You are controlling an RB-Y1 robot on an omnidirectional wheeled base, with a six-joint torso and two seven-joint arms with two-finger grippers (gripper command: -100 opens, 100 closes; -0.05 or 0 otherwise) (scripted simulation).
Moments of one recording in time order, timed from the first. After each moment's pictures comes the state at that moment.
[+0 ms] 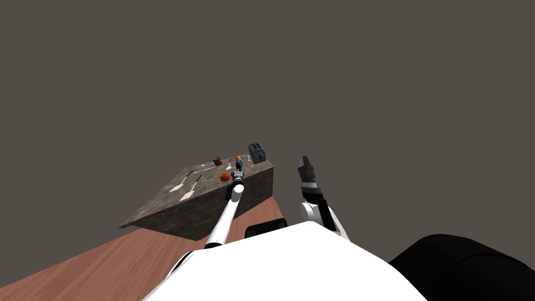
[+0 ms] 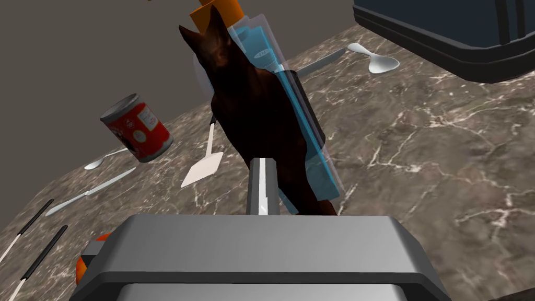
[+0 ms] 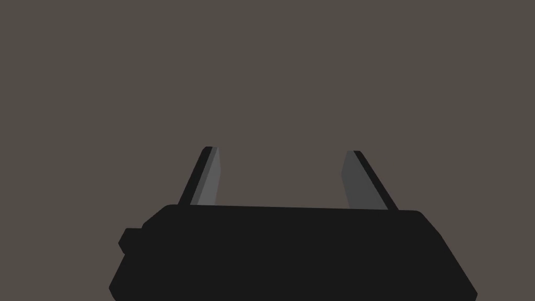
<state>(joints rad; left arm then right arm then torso) -0.28 -0.01 0.01 -1.12 1.13 -0.38 -0.02 0.51 0.03 0.01 -2.22 -0.03 -0.45 0.12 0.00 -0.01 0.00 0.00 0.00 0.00</state>
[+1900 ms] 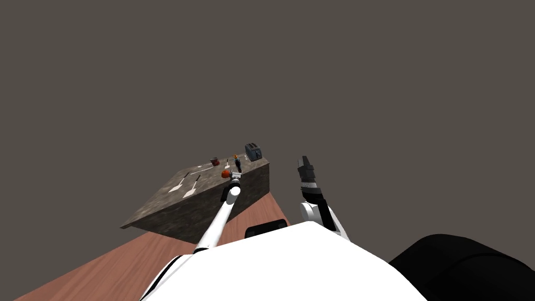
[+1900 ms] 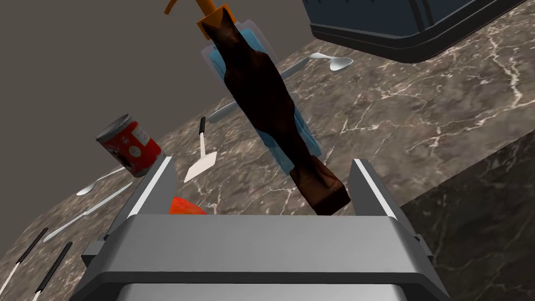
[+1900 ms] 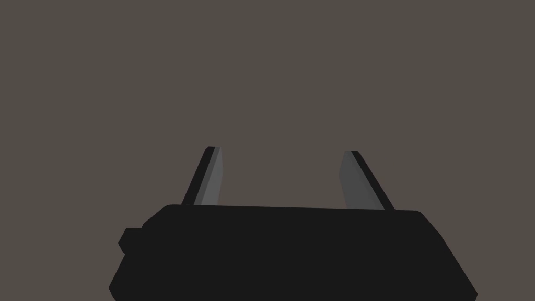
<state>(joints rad) -0.25 0.11 -0.07 -1.13 1.15 -0.35 0.04 0.51 0.03 0.01 -2.22 -0.03 -0.45 0.12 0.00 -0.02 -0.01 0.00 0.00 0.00</state>
